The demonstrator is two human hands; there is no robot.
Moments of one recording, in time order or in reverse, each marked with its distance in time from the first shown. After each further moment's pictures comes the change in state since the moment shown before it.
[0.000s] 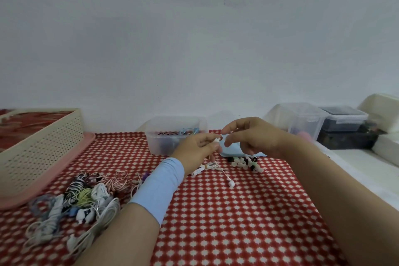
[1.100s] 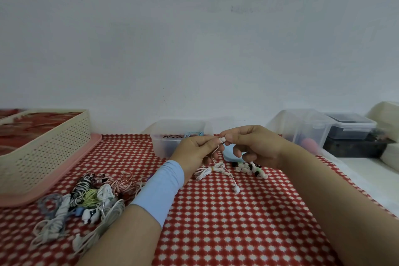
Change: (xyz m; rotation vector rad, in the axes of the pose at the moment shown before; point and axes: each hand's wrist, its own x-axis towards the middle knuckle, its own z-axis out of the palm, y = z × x) left_hand -0.006 0.002 -0.002 -0.297 0.091 -0.028; right_hand 0.009 0.009 0.012 0.366 -0.101 0.029
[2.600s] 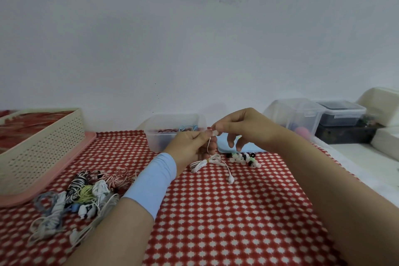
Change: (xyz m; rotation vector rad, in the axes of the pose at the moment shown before) left_hand 0.001 0.002 0.002 -0.124 -0.043 -0.134; right_hand -0.014 -0.017 0.001 -0.374 0.041 -0.205
